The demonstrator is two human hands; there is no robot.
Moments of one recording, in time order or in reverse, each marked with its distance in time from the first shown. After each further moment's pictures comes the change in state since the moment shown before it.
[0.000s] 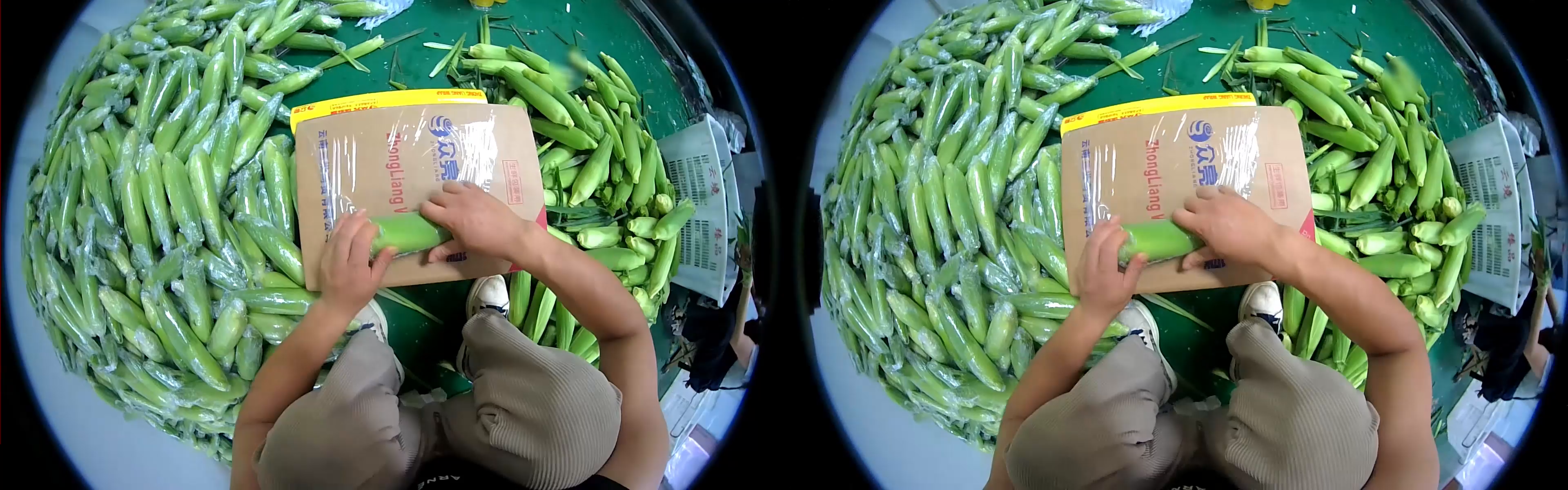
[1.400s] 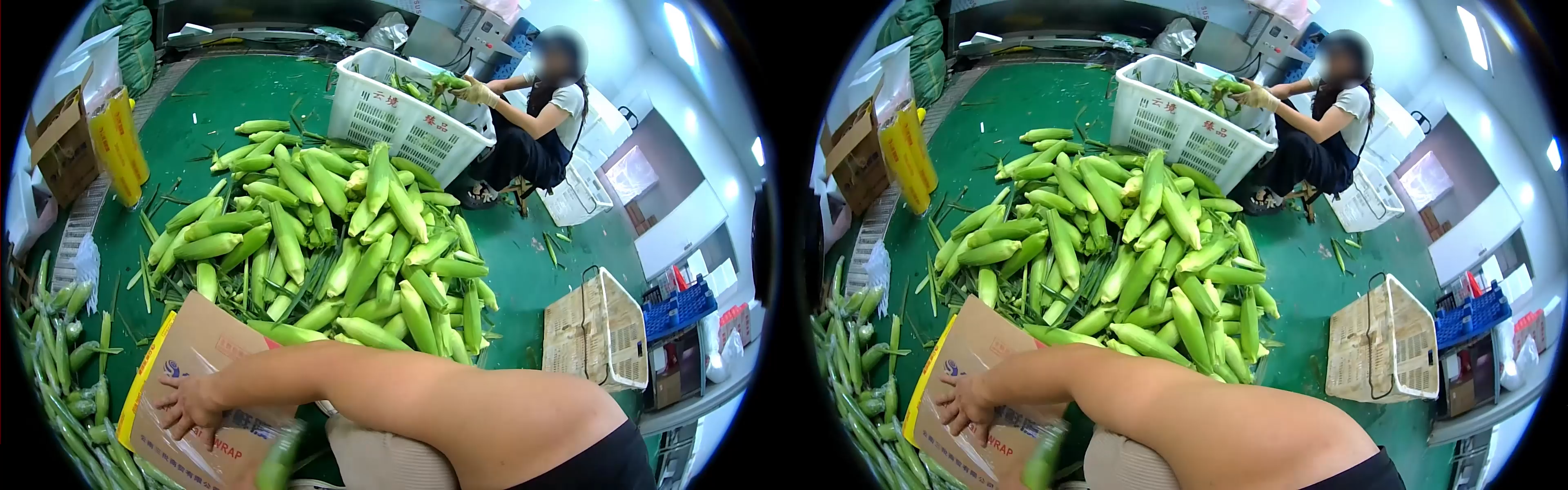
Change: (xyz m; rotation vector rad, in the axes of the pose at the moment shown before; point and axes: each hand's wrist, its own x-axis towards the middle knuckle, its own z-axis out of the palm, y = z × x) left_hand 0.087 0.020 -0.034 -0.325 -1.458 -0.133; right_hand 0.093 0.078 0.055 -0.065 0.010 -0.084
